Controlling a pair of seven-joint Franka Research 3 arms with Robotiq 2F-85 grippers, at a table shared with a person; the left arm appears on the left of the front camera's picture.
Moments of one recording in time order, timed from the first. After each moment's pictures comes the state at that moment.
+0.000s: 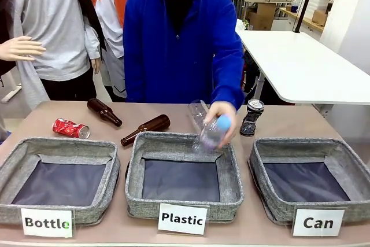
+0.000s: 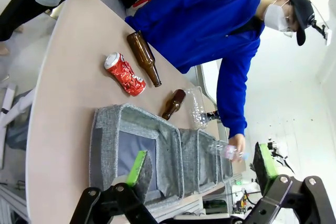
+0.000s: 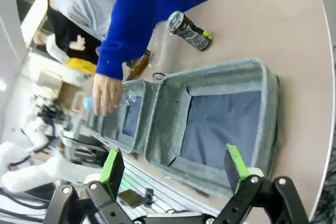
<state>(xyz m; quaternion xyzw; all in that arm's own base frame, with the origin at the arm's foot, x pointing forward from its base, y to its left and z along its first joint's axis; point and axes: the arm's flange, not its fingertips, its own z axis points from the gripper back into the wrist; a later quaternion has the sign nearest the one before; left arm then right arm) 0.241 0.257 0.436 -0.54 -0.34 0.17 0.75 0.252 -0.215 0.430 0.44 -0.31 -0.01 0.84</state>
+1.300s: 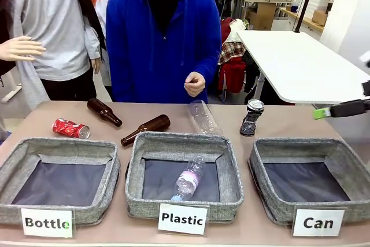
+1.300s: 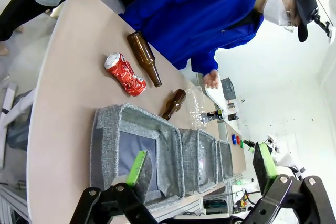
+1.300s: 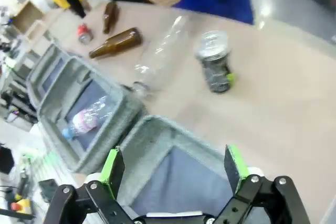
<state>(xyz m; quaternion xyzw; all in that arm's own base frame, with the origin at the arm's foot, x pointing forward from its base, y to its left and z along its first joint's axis) 0.242 0.258 0.436 -0.54 -0.34 0.17 0.75 0.376 -0.081 0.434 0.30 -0.36 0.22 0.86</state>
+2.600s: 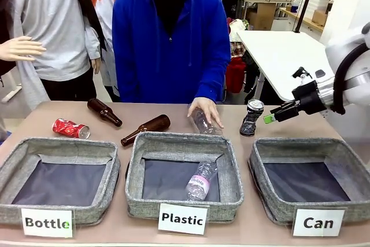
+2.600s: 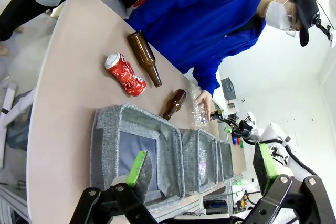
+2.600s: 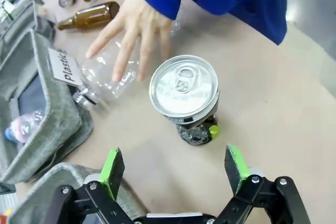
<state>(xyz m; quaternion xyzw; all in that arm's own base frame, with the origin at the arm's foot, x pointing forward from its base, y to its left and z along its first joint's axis) 0.242 0.258 0.436 -0.54 -0.34 0.17 0.75 0.537 -0.013 0.338 0.28 -0.31 0.36 0.83</state>
